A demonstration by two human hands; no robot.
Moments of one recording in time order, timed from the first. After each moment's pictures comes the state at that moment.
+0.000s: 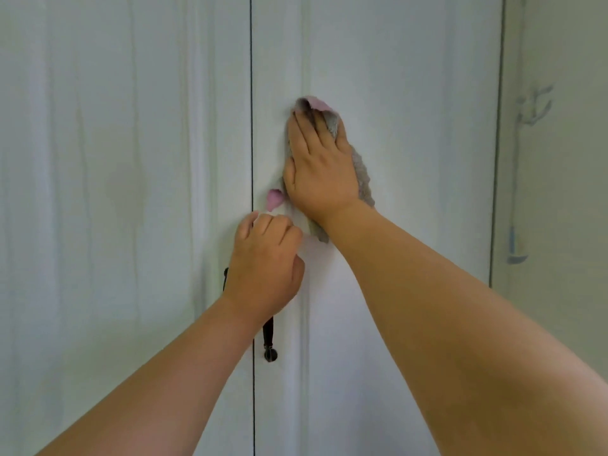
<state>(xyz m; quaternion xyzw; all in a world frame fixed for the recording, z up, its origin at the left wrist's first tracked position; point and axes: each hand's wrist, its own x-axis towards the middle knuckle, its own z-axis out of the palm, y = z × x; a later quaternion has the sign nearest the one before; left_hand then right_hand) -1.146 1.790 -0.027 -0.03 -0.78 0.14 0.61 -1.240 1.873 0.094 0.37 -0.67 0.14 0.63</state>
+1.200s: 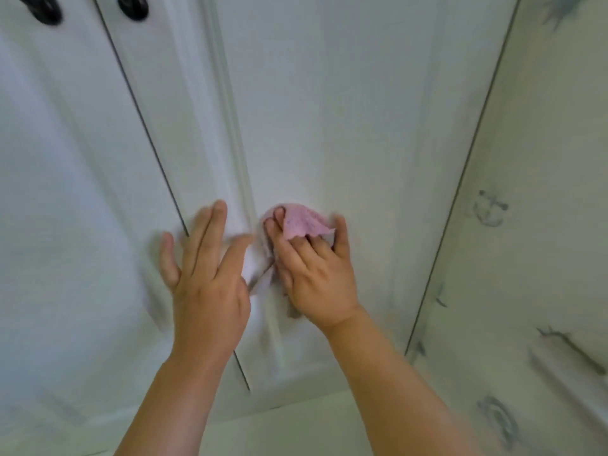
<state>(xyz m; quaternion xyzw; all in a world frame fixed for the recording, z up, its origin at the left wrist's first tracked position) -1.122 1.804 -0.428 0.05 -0.87 0.03 0.49 -1.230 1.935 -0.462 0.36 -0.79 0.16 0.47</state>
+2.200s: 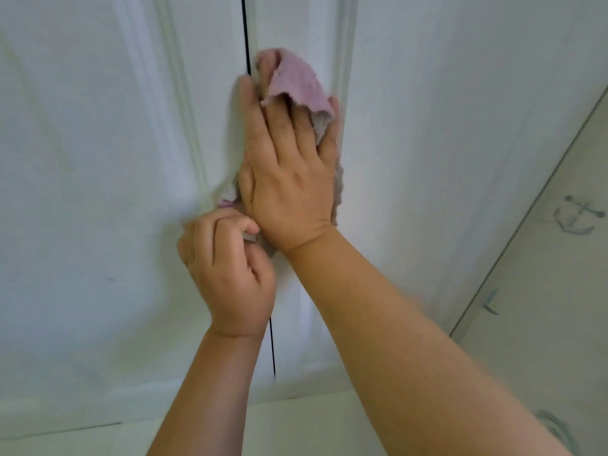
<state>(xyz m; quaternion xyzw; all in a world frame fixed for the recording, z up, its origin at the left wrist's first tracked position) -1.121 1.766 -0.430 0.07 -0.70 -0.15 0.70 -1.199 1.811 -0.353 0.33 -0.67 0.28 0.60</state>
